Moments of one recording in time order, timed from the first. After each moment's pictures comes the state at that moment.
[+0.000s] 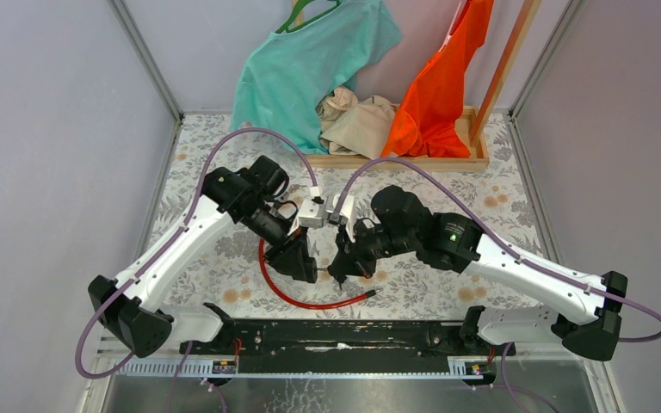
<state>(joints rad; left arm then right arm) -0.60 1.29 1.35 -1.39 1.02 0.82 1.09 1.18 1.20 -0.58 -0.43 0.08</state>
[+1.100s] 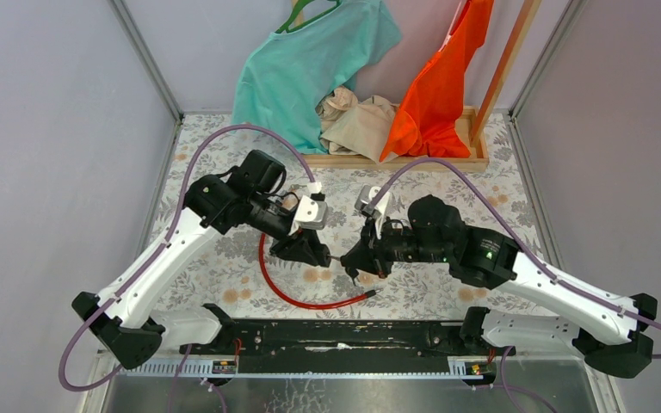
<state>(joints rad) -0.64 1.22 1.40 -1.19 0.94 0.77 1.10 0.98 1.09 -0.49 -0.28 0.22</state>
